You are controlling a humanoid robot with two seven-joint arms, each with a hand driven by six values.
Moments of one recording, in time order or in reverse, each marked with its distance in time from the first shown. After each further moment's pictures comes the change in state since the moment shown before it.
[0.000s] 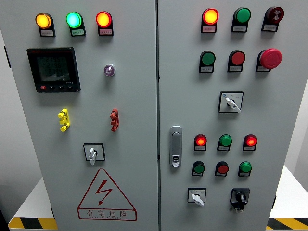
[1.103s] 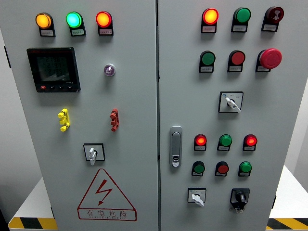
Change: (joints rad) left arm 0.000 0.009 0.807 0.005 -0.742 0.003 -0.006; right arm 0.000 0.000 0.000 0.000 0.000 0.001 0.000
